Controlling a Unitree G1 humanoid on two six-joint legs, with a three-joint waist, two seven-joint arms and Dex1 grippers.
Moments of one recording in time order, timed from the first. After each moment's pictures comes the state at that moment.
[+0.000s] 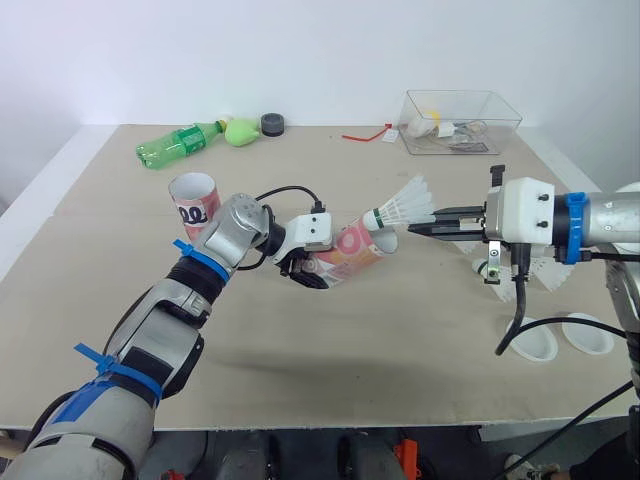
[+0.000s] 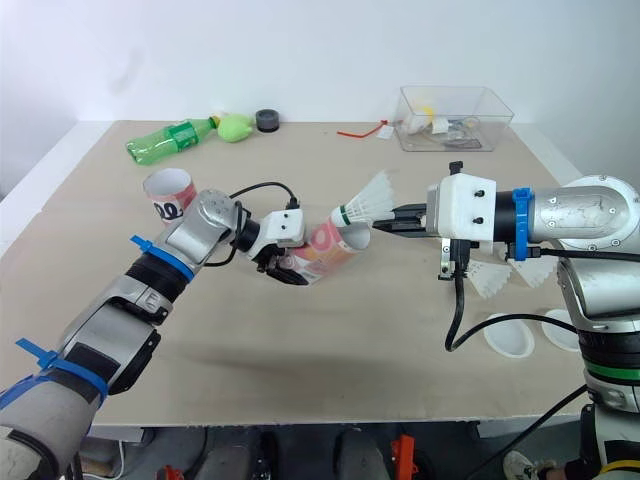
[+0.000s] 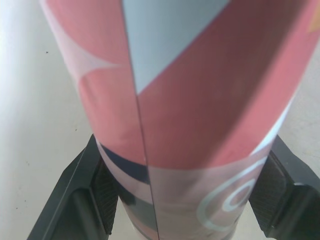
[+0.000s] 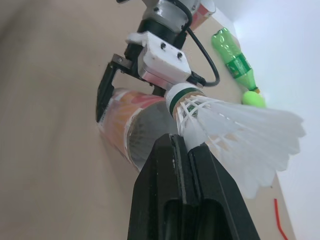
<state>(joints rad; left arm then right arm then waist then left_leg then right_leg) -1.09 0.31 -0.44 0.72 0.11 0.14 -1.33 -0.61 -0.99 -0.03 -0.17 0.29 0.05 1.24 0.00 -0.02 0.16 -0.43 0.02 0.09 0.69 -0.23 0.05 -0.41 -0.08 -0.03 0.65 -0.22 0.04</state>
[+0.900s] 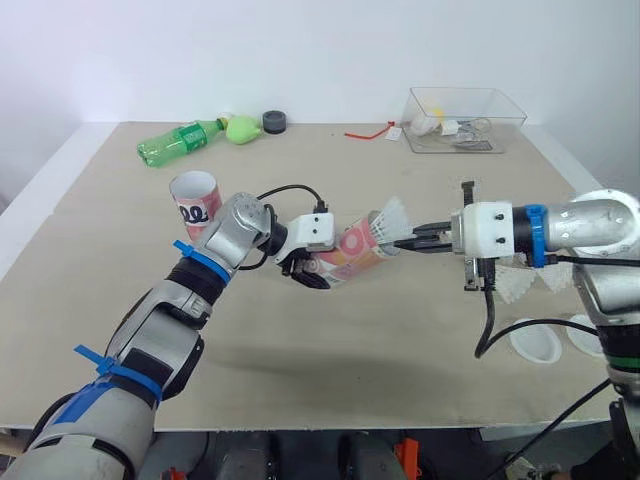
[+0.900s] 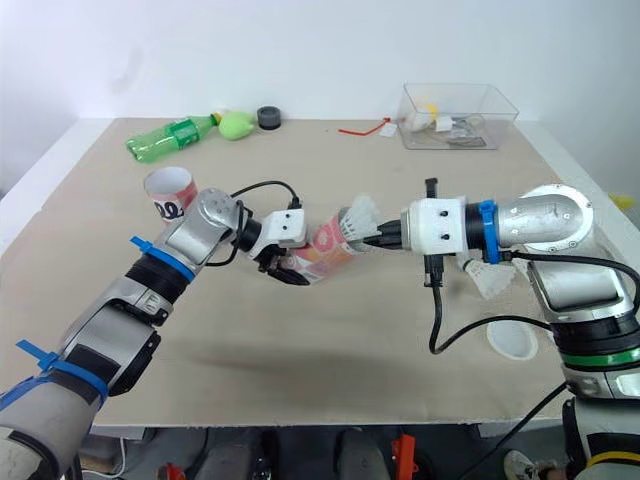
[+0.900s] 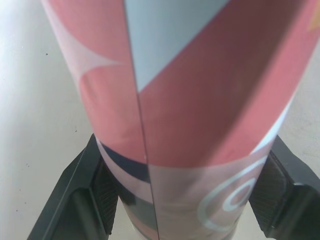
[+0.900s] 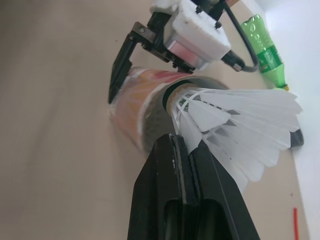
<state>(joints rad) -1.08 0.31 -0.43 0.68 0.12 0.15 -1.34 -0.69 -0.93 0.09 -0.06 0.19 -0.07 1.29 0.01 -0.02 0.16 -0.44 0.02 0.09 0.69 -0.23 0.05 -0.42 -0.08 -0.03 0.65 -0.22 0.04</state>
